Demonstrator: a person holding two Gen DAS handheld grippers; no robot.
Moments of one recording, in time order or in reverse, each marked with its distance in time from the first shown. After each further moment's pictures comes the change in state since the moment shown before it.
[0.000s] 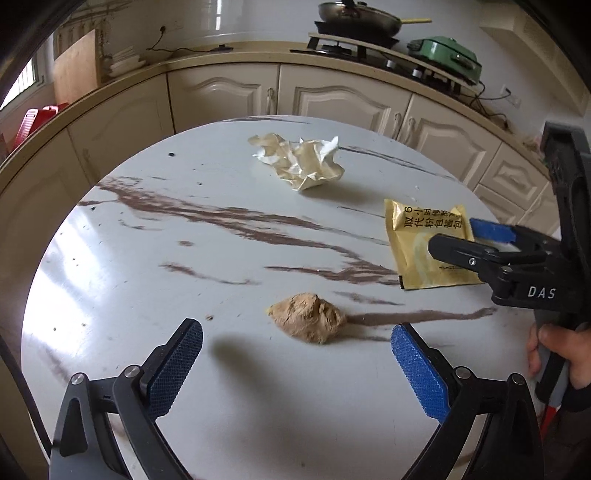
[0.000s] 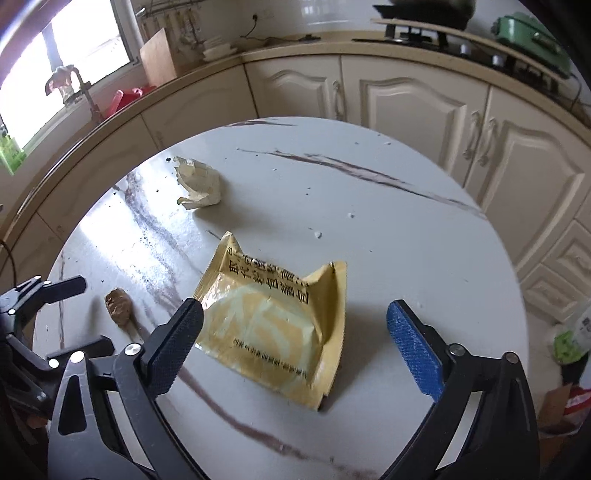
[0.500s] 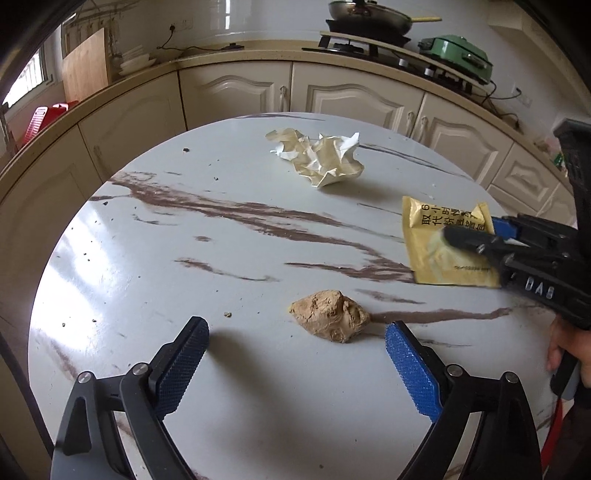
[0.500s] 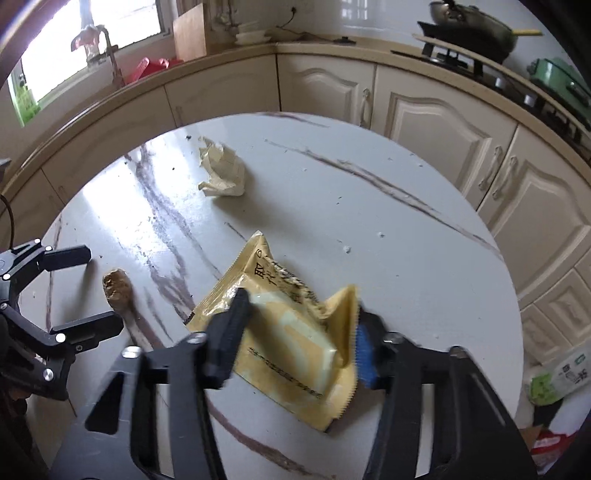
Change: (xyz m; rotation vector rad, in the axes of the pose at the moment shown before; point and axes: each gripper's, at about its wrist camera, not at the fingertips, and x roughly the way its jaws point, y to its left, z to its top) left arm 0.006 0.012 0.007 -0.015 0.003 0.043; right arm -0.003 0.023 0.001 -0.136 -0.001 -0.029
